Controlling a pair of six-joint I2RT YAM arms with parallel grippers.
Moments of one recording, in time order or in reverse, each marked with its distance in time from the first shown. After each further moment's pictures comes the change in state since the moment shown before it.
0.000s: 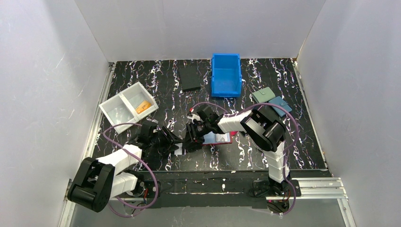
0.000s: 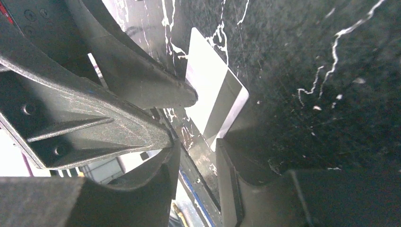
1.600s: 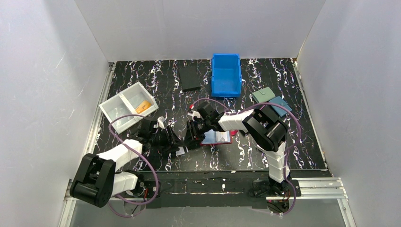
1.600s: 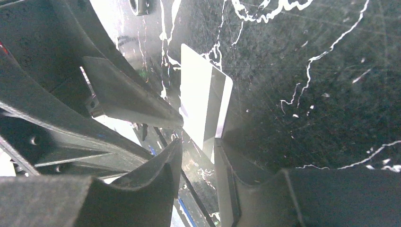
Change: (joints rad) left arm 0.028 0.060 0.088 -0.107 0.203 0.278; right arm -0.014 -0.014 0.016 -0.033 0.057 -0.093
